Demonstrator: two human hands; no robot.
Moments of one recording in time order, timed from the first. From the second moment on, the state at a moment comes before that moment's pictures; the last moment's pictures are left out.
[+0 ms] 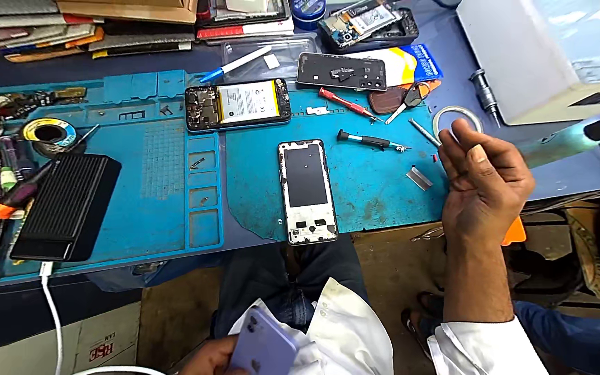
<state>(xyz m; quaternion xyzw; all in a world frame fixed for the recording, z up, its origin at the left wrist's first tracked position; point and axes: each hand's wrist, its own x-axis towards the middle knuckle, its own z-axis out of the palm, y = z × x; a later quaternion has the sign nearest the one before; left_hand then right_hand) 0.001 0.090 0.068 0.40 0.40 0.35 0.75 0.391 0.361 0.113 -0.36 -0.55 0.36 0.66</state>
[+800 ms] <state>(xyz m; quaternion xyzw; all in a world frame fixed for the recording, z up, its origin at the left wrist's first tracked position) 0.055 0.222 0.117 0.24 0.08 0.54 0.81 0.392 0.361 0.111 -0.38 -0.57 0.34 0.65</state>
